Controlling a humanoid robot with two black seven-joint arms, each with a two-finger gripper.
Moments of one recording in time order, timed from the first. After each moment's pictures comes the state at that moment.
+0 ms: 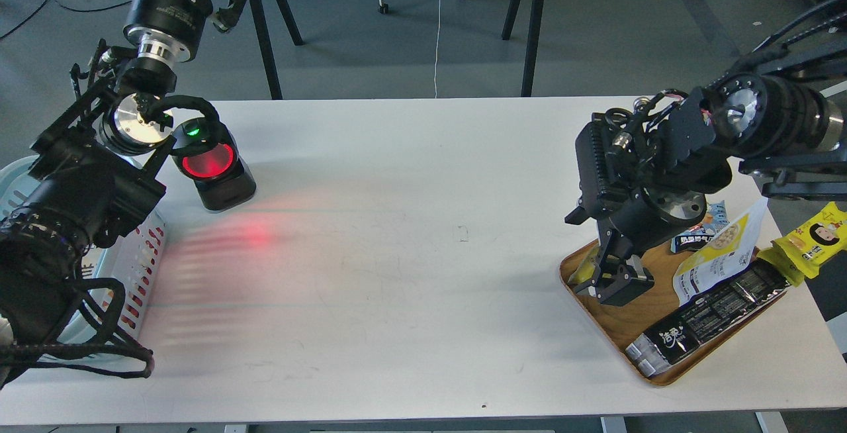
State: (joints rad) left arm -0.99 0.23 -0.86 -0.44 -0.09 -0.48 -0.35; right arm 2.04 -0.47 -0.98 1.63 -1.74 0.16 0.49
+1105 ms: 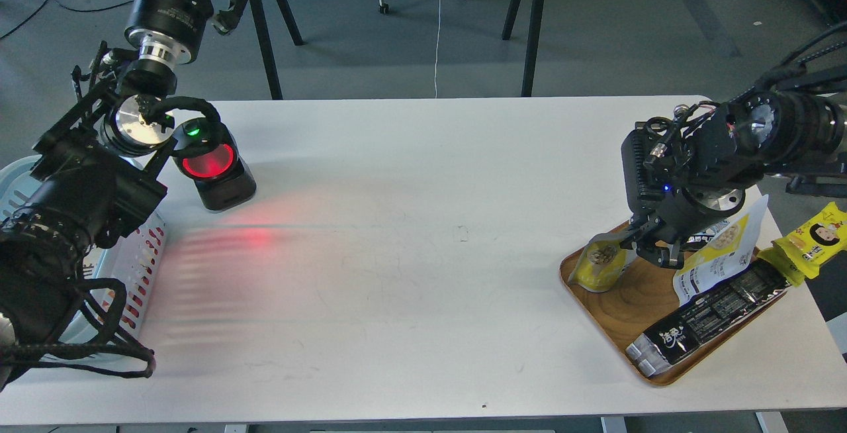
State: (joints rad) left arm -0.99 0.23 -0.86 -0.43 -0.09 -0.48 -0.35; right arm 1.86 -0.50 -1.01 1.41 -1.89 0.15 0.49
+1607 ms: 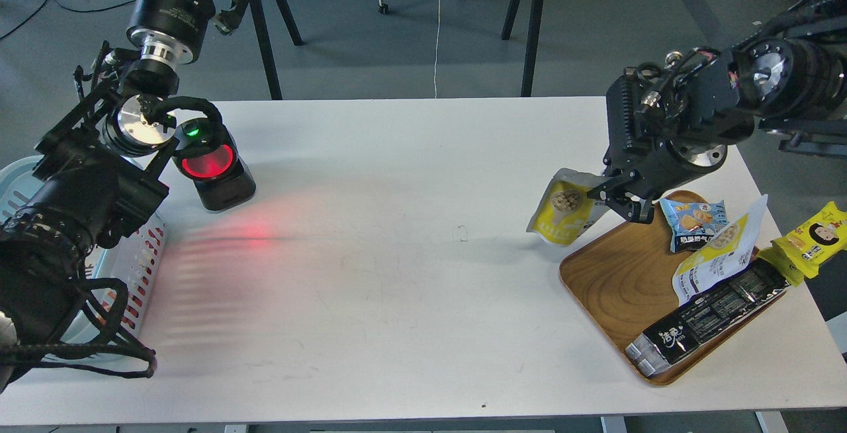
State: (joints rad) left arm -0.99 0.22 -0.86 -0.43 -0.09 -0.48 -0.35; right arm 1.97 -0.51 -0.88 1.41 -1.86 0.14 0.49
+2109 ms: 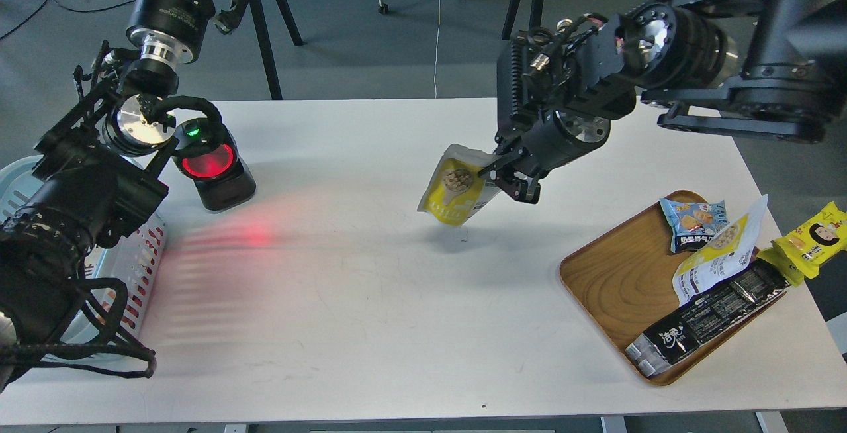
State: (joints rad) left arm -0.99 0.22 -0.86 -0.43 -0.09 -0.48 -0.35; right arm 1.93 -0.21 -0.76 1.26 -1.59 0.14 0.49
